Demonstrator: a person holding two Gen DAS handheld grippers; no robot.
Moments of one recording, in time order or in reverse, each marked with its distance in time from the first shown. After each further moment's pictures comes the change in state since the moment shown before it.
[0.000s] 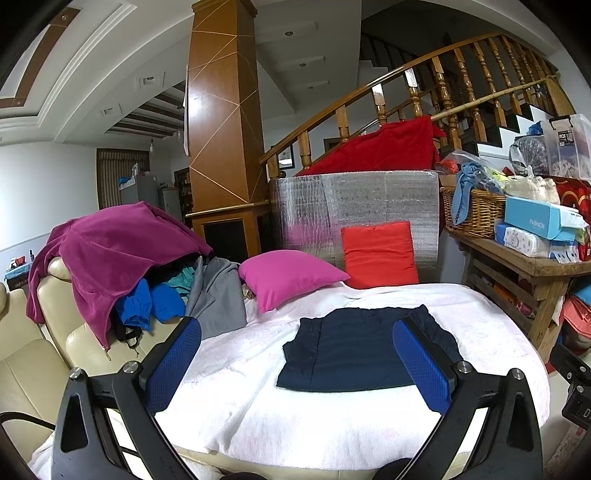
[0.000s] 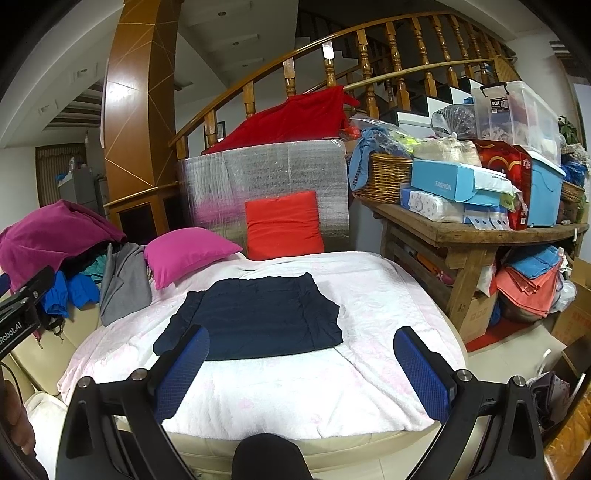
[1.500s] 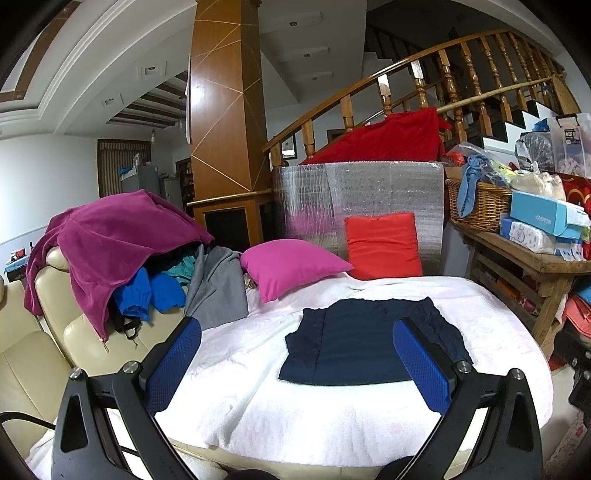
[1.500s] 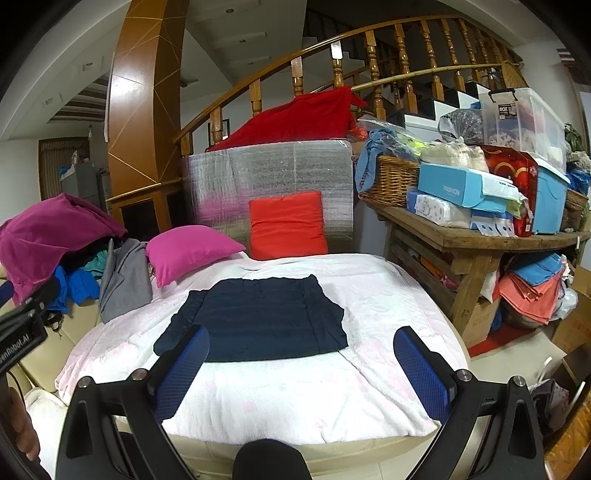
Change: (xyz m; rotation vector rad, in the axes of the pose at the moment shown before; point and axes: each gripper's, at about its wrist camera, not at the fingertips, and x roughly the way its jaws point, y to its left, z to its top) left arm 0.024 0.009 -0.007 -0.011 0.045 0.010; right arm 0.019 0.004 0.011 -0.034 0.000 0.016
